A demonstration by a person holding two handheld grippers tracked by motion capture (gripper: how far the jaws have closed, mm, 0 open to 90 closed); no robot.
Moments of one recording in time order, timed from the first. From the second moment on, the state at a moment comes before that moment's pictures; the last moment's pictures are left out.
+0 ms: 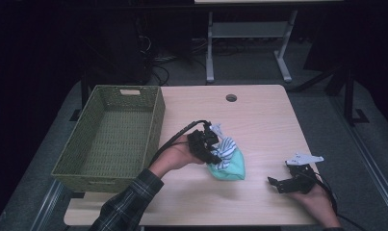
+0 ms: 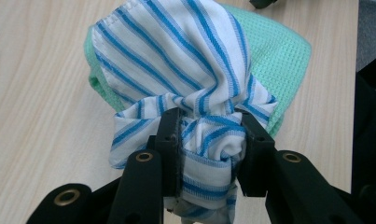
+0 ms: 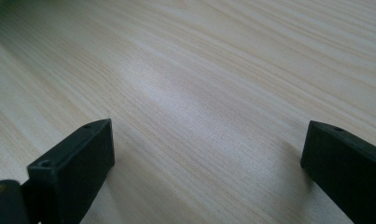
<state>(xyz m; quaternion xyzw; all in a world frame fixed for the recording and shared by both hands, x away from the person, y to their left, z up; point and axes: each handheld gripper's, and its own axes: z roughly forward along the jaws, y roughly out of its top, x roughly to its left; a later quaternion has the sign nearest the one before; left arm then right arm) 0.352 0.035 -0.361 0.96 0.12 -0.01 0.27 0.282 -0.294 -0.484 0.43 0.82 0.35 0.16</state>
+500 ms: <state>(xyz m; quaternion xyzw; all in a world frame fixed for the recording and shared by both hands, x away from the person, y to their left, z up) 0.353 0.047 -0.332 0.95 0.13 0.01 0.28 0.282 -0.294 -0.484 0.43 0.82 0.35 0.16</state>
